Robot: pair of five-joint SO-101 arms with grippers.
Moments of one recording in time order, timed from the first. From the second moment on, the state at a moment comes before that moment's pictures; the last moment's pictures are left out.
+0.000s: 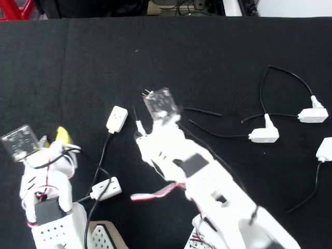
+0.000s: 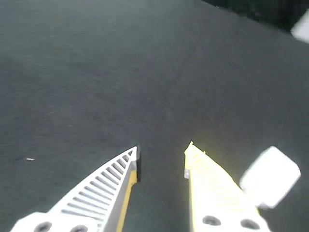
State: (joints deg) left arm -24.1 -104.1 89.5 51.5 9.9; right arm -35.5 -46.1 69.9 24.3 -13.6
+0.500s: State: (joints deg) left arm 10.6 -104.1 90.6 51.7 6.3; right arm -41.0 -69.9 92.3 1.6 -28.2
